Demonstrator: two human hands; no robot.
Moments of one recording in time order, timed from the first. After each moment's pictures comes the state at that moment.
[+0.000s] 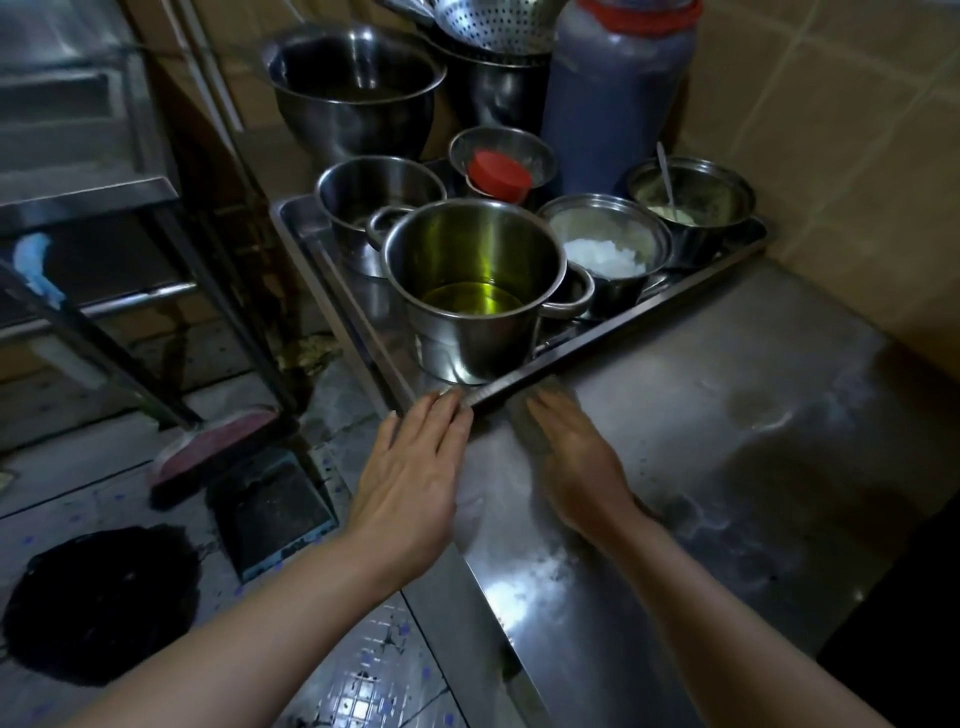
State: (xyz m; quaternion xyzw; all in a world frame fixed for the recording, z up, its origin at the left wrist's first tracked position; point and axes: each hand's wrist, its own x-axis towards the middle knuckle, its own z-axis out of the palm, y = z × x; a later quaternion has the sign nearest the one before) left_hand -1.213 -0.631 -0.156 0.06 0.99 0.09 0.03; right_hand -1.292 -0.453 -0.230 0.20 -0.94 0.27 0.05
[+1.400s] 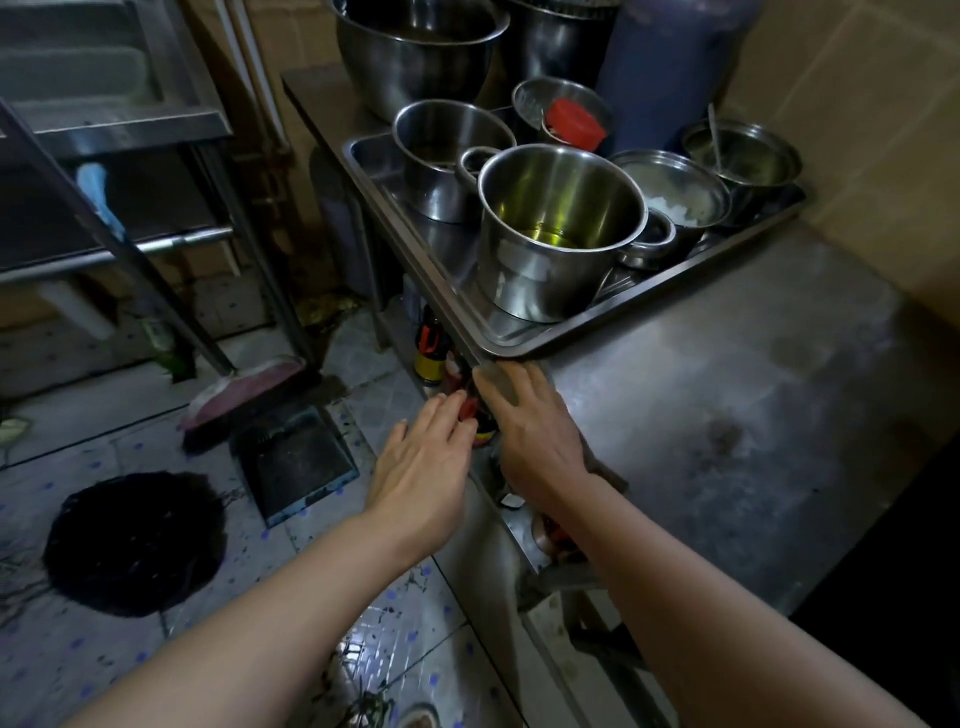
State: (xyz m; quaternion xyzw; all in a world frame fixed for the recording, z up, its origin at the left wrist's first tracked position) left_hand -1.145 -0.700 -0.179 0.05 0.98 0.15 0.10; right_hand -1.209 -0.570 -0.206 0.24 -0.96 0.11 -0.03
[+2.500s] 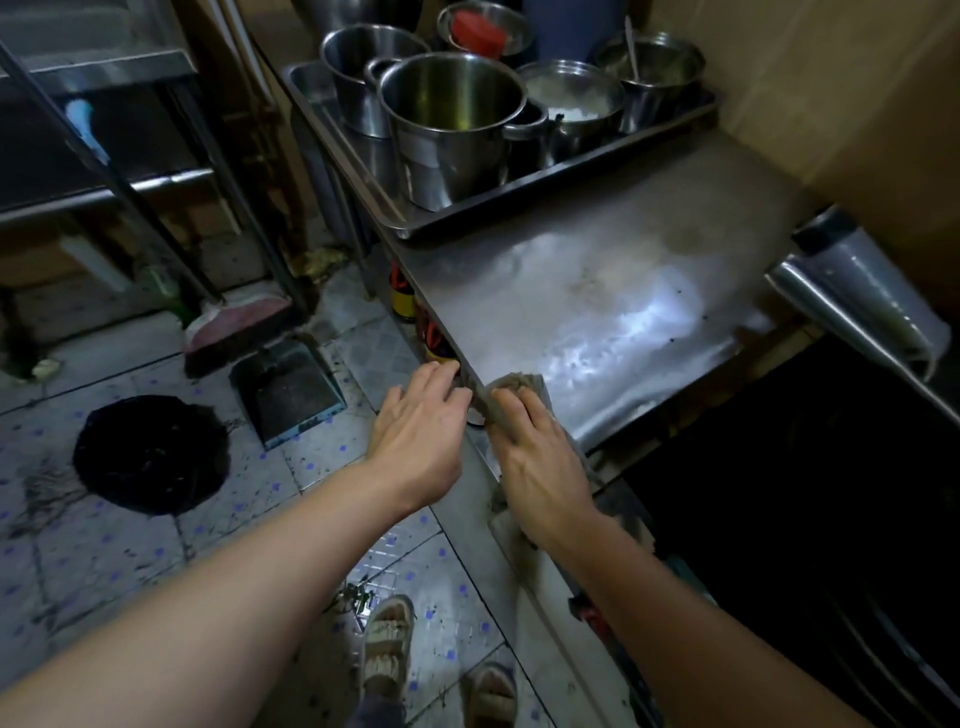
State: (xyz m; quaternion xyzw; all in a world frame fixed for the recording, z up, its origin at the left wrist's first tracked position) left_hand -1.031 -0.555 -0.155 0.04 0.99 0.11 0.11; right_hand -1.041 -0.412 -0.233 0.26 -0.96 0.13 0.04
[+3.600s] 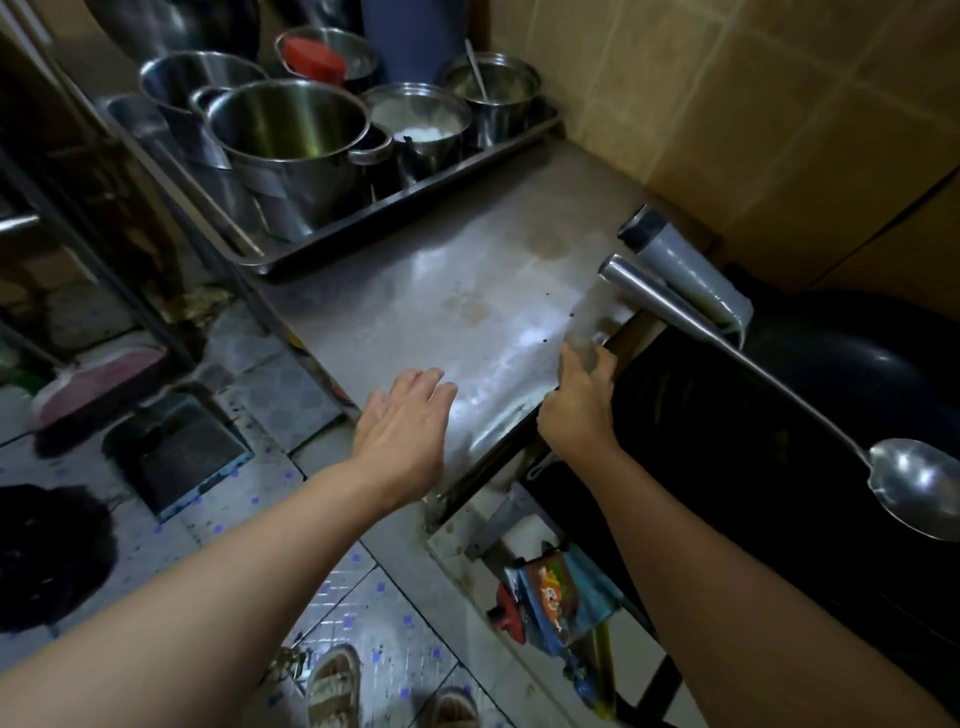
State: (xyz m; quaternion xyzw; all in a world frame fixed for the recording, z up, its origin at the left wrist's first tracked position) left_hand -1.076 -0.487 -0.161 0.14 0.98 0.11 0.10; right_hand -1.101 -0.306 -0.179 -0.16 -0.94 0.30 0.00
